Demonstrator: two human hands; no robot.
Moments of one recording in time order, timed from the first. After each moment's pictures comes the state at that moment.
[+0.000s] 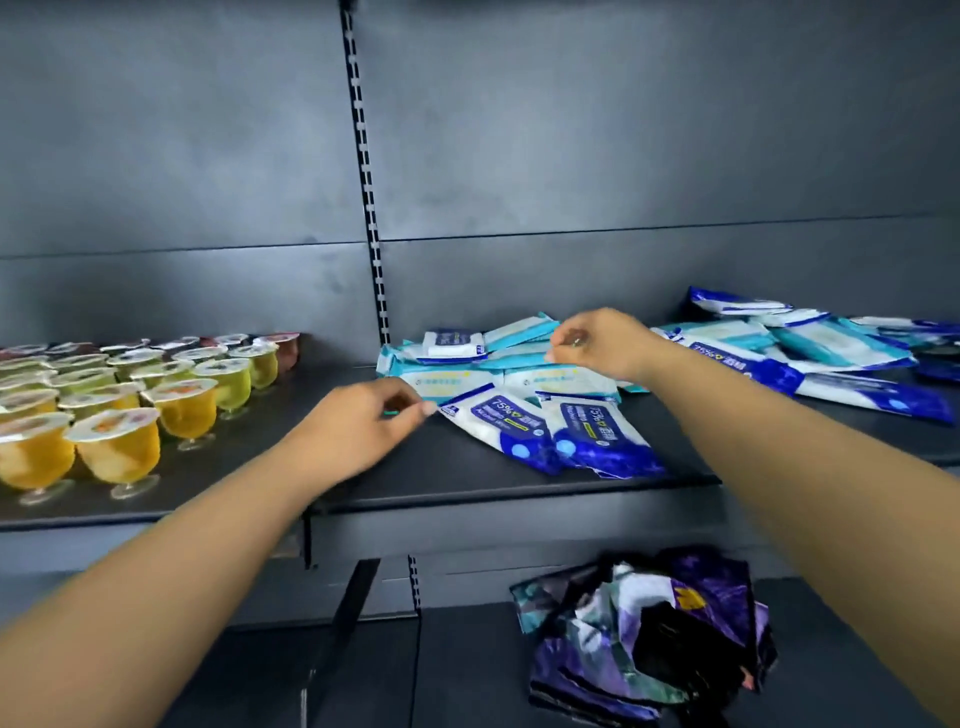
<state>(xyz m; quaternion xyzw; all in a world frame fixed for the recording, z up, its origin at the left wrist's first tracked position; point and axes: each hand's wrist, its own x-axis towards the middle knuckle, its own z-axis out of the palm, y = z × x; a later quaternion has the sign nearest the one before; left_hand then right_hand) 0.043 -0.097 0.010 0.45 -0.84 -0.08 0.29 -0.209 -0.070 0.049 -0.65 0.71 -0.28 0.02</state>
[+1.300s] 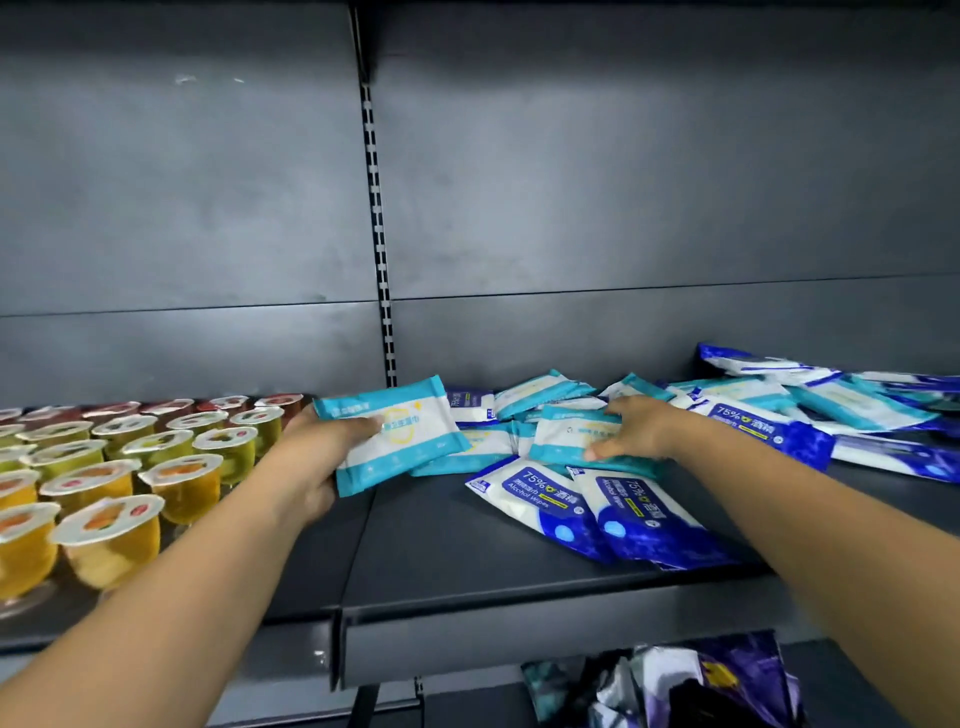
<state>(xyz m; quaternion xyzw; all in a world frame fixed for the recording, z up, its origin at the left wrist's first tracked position) 0.065 -0.157 0.038 0.38 -0.50 -0.58 0.51 -0.211 -0.090 0.046 -0.54 0.83 -0.11 0.07</state>
